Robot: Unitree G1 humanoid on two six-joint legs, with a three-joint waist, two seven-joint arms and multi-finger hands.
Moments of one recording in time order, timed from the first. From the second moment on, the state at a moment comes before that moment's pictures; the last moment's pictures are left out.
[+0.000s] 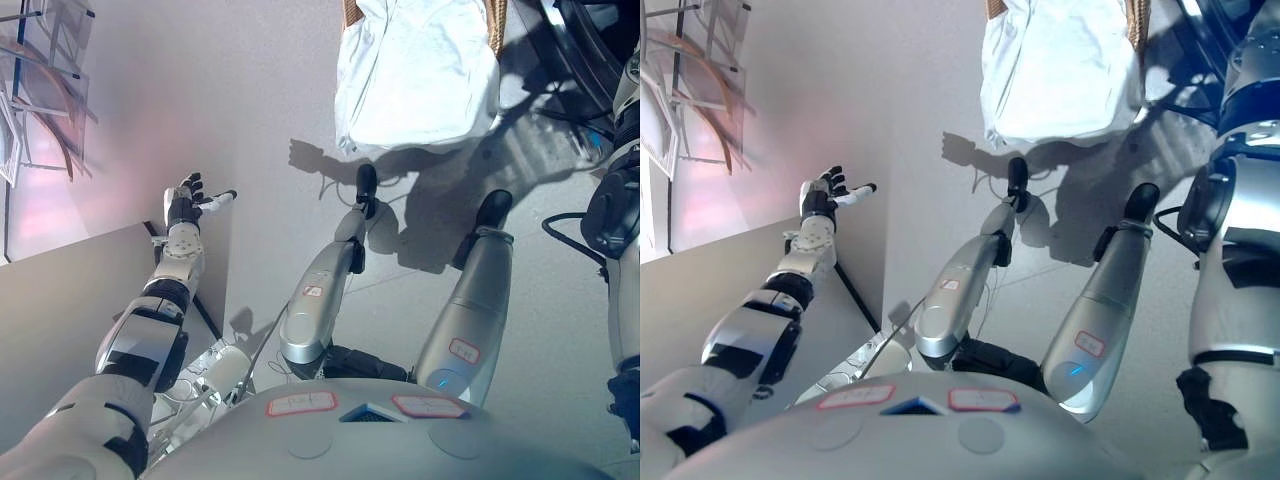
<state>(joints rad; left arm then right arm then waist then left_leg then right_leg) -0.43 0.37 -0.27 1.13 -0.34 -0.16 0.27 -1.25 -0.66 -0.06 1.24 1.31 -0.28 -0.27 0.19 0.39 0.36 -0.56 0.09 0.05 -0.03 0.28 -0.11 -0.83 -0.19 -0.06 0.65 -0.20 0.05</state>
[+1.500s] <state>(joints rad) -0.20 0.26 -0.22 1.17 -0.30 -0.09 0.27 -0.21 -0.42 0.40 1.22 0.04 -0.01 -0.13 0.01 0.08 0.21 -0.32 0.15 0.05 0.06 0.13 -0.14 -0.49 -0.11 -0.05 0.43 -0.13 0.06</state>
